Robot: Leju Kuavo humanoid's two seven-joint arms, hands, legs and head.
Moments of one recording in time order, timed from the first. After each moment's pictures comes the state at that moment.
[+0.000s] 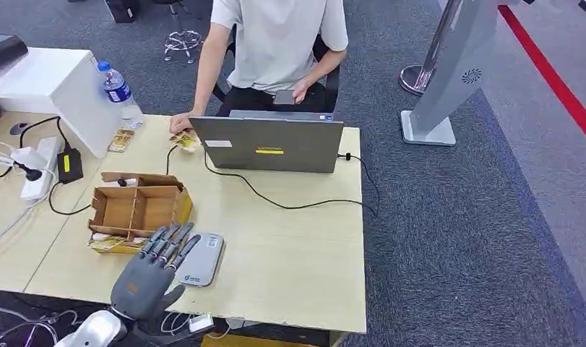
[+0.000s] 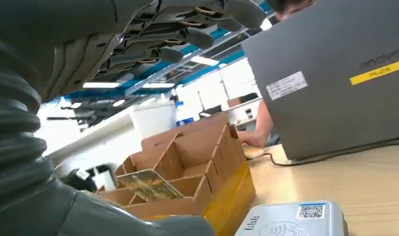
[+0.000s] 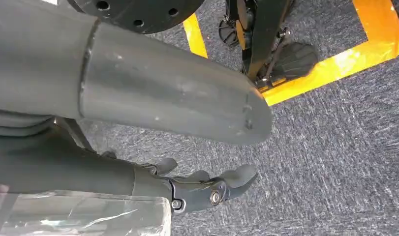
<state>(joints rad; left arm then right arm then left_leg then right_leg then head) 0.17 0.50 -0.47 -1.74 -1.29 0.30 0.14 -0.03 0.08 -0.96 -0.25 0.70 -0.09 -0.07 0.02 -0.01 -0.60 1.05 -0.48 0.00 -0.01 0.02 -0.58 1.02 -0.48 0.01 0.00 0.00</state>
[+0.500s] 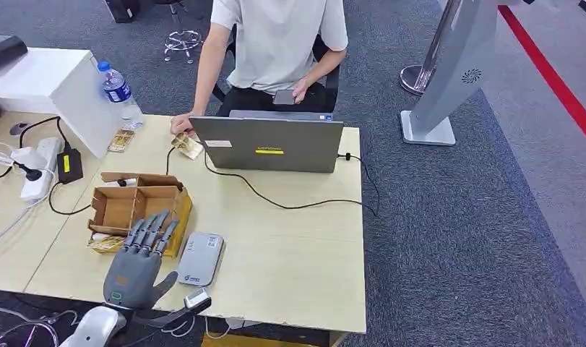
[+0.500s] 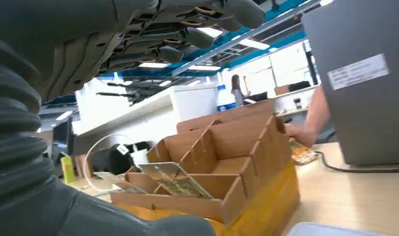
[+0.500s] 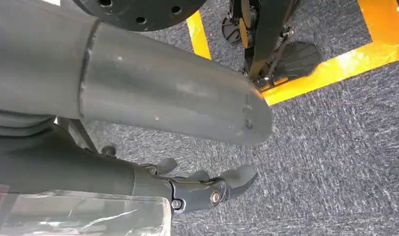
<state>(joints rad) 0.18 0.38 -0.33 -1.66 -1.30 0.37 0.17 -0.03 0.08 -0.98 -0.25 0.75 -0.08 -0.07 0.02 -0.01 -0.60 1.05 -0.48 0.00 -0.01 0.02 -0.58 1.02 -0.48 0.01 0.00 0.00</state>
